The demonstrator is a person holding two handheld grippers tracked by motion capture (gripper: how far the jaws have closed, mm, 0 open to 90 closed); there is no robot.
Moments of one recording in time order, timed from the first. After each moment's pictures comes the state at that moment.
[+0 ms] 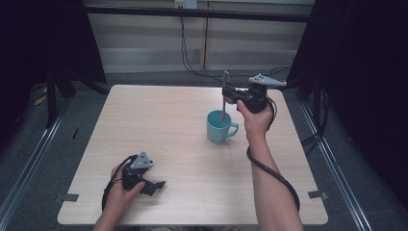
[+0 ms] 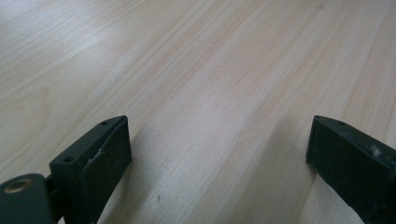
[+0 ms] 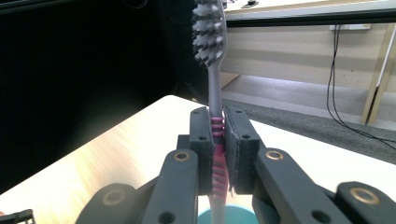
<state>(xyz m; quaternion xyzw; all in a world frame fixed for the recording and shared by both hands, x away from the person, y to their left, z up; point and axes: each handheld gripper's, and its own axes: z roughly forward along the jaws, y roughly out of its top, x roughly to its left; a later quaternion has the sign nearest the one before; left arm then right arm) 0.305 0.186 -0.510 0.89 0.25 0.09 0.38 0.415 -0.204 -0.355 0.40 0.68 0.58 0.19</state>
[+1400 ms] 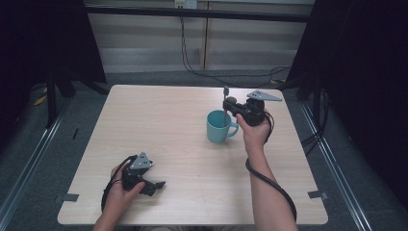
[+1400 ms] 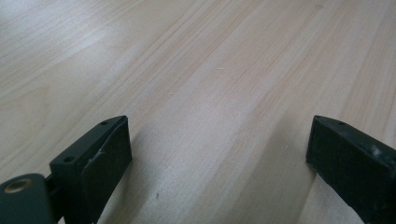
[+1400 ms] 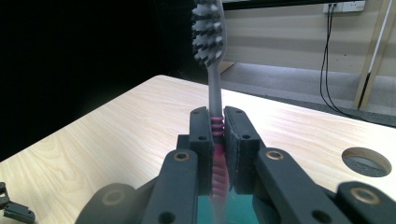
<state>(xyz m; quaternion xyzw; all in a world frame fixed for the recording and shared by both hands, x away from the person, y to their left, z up) 0.304 0.187 -0.510 0.89 0.25 0.09 0.38 0.406 -0.209 -0.404 0.42 0.68 0.57 0.19</state>
